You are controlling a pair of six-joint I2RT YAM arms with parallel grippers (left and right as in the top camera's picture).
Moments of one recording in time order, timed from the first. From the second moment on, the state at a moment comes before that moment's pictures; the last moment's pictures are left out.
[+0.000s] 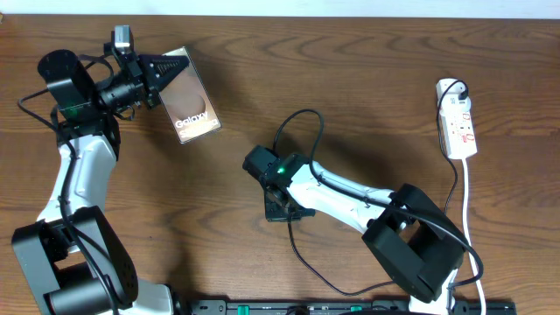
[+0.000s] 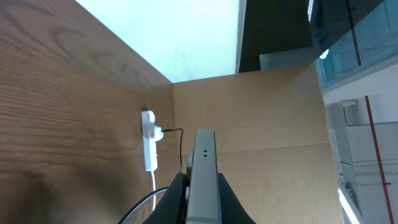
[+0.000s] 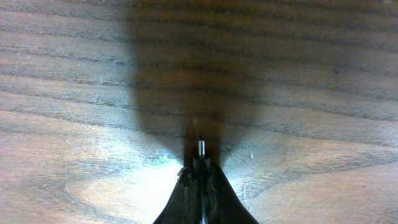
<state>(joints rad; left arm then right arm) 0.29 1.66 1.09 0.42 1.33 -1.24 0.88 1.98 1.27 -0.85 -0.06 0.82</state>
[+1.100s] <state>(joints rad) 0.29 1.66 1.09 0.54 1.30 -1.22 0.32 1.99 1.27 -0.39 -1.46 0.09</state>
